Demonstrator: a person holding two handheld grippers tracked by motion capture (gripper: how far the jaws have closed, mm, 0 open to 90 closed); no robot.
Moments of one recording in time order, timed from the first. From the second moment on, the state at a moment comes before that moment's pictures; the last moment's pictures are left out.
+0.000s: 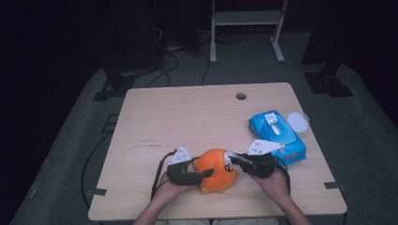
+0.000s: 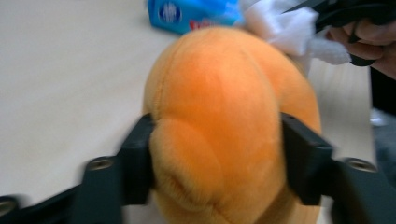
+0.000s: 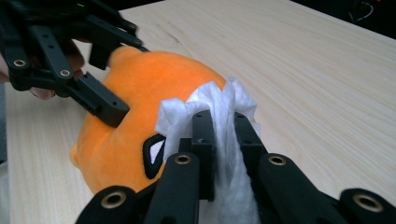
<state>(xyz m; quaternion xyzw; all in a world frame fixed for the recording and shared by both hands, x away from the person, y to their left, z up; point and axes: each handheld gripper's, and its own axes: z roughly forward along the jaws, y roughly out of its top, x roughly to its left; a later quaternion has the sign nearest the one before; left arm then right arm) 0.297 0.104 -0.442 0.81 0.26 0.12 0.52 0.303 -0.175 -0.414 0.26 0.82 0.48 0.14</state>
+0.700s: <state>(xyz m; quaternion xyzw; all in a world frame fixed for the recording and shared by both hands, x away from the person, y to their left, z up) 0.290 0.100 -0.443 0.82 0.20 0.18 0.50 0.299 -0.158 -0.409 0.25 0.82 0.49 0.17</state>
